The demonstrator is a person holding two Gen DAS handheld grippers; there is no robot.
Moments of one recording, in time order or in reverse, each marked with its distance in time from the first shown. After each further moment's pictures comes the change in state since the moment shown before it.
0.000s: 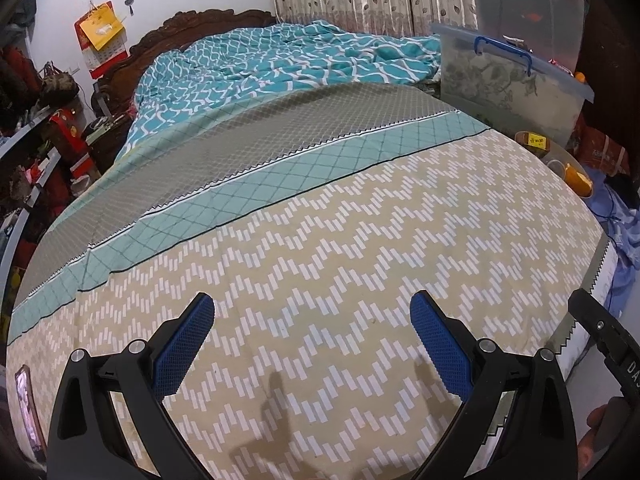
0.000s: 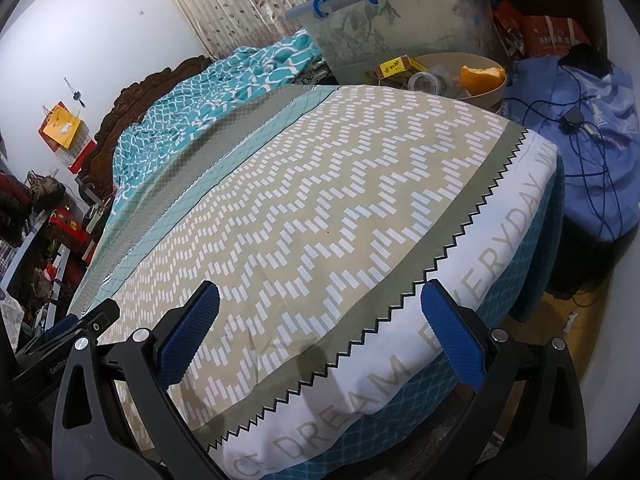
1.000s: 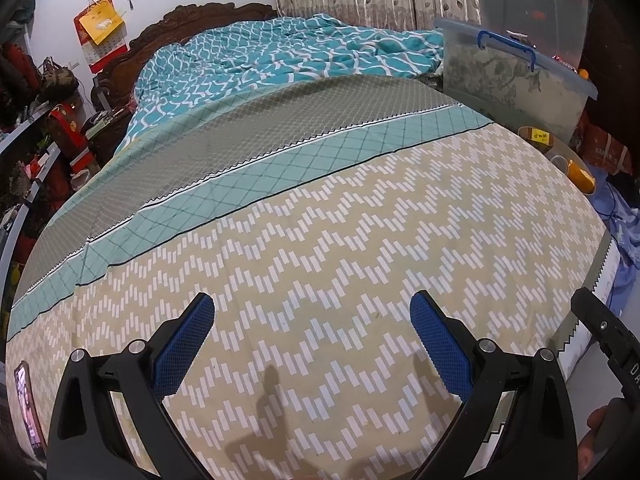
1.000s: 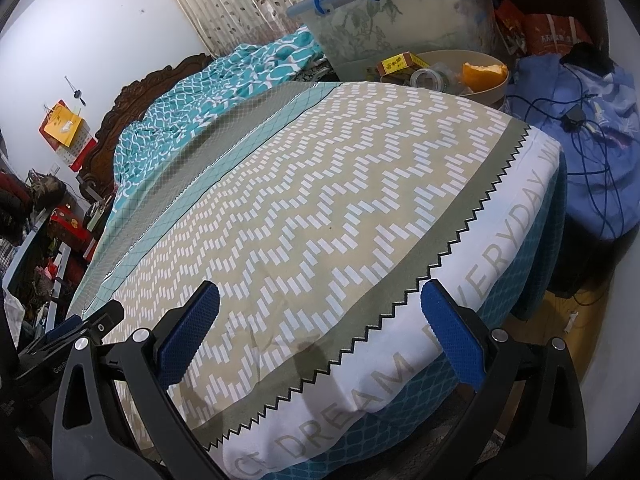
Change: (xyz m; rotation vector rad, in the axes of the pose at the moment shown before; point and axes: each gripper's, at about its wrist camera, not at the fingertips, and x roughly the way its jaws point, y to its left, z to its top) left arm 0.007 0.002 -0.002 -0.005 0.030 -0.001; right arm -0.001 0.006 -0.004 0.000 0.007 0.002
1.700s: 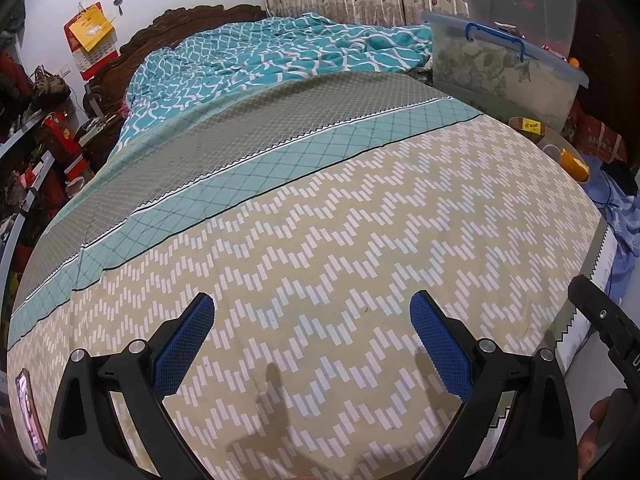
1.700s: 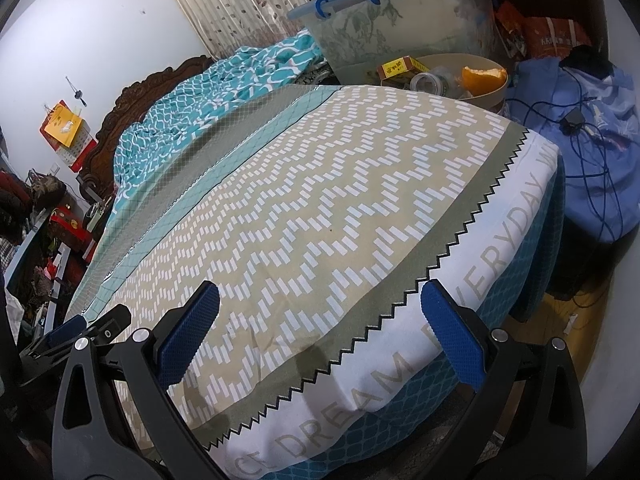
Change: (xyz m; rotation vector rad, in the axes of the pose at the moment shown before) left arm 0.000 -0.008 -0.003 0.034 0.003 -0.014; right arm -0.003 0.000 -0.002 -0.003 -0.008 -0.001
